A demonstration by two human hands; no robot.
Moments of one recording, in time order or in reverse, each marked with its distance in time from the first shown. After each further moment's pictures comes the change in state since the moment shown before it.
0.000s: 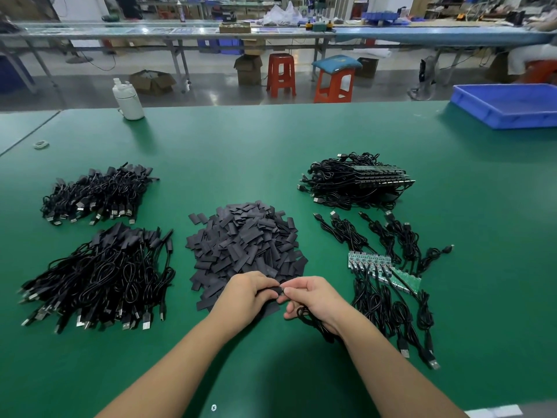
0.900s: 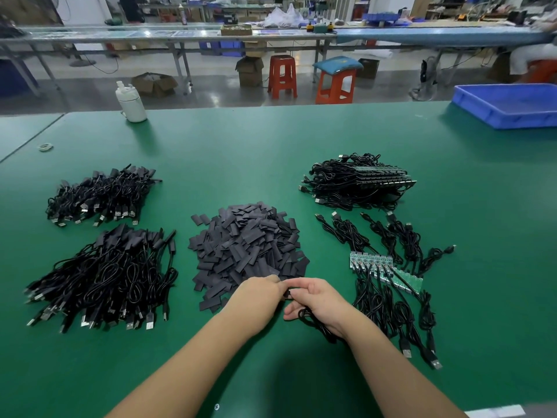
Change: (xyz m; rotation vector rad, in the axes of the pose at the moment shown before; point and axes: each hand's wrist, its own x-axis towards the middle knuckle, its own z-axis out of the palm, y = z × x) left_hand 0.010 0.022 0.006 0.606 -0.305 0.084; right_hand -0.004 0.002 0.001 -0.008 -0.055 -0.036
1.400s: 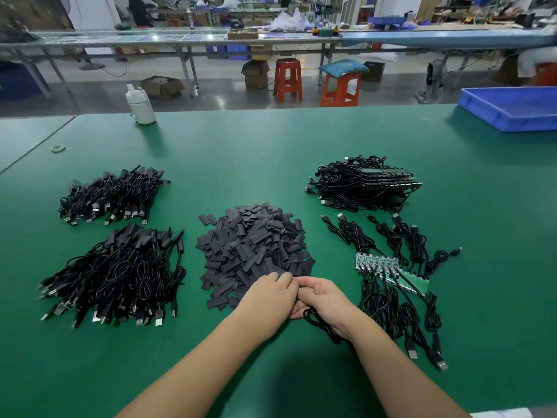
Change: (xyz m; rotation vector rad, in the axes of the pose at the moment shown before) left_hand -0.005 0.008 0.007 0.168 0.113 0.115; right_hand -0.005 -0.007 0.006 -0.060 0.013 -0.005
